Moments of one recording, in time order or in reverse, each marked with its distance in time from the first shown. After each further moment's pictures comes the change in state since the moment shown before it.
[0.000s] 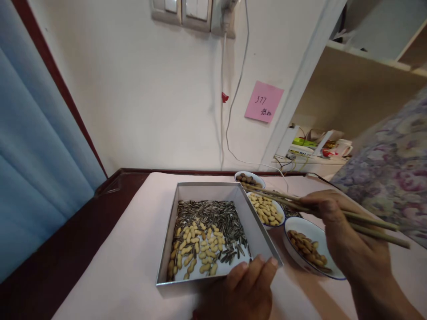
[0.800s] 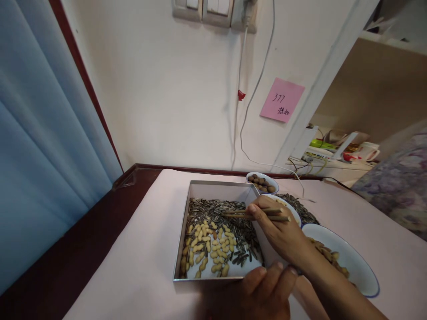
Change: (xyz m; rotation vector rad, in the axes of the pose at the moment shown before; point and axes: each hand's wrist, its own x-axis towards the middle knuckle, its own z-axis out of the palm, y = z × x) left_hand -0.006 0.002 0.011 0.036 0.094 -0.008; right_hand 0.000 -0.006 0.096 -0.037 -0.529 -0.013
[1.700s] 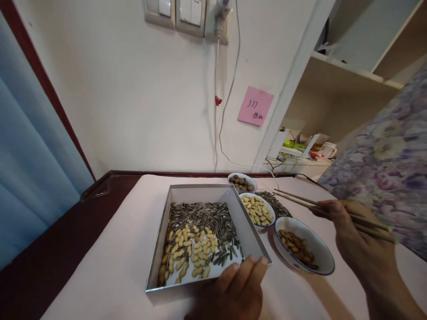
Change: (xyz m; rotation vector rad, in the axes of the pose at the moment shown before) left_hand 0.007 -0.005 -0.008 -0.080 -0.050 0.006; right_hand -0.070 0.039 -0.119 -0.249 0.726 0.295
